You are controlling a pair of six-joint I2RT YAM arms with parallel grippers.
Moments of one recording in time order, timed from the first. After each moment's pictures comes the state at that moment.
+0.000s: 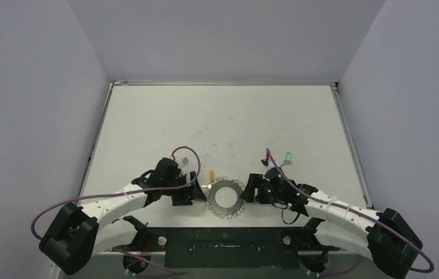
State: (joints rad) left arm -0.60 1.09 0.38 -0.24 0.40 -0.82; right arm 0.77 0.99 0.33 -0.18 -0.09 0.77
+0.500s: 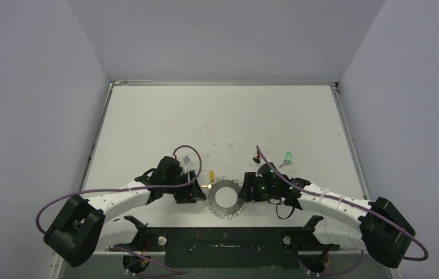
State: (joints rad) left arm -0.60 1.18 0.39 -0.14 0.42 -0.83; right arm 0.80 1.09 0.42 -0.19 -0.11 0.72
